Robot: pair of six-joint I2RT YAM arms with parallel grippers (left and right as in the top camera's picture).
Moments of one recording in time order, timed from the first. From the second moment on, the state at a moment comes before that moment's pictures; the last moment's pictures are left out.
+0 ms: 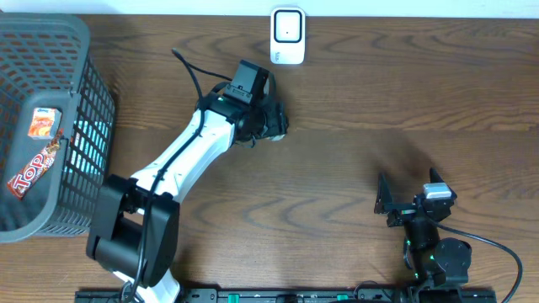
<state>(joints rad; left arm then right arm) -0.44 1.82 1.33 -0.63 0.23 -0.56 0.05 0.01 0.01 -0.07 -0.06 0.02</state>
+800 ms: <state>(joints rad) -0.45 1.87 1.33 -0.81 -0.13 -1.35 0.05 0.01 0.01 -0.07 -0.06 0.02</state>
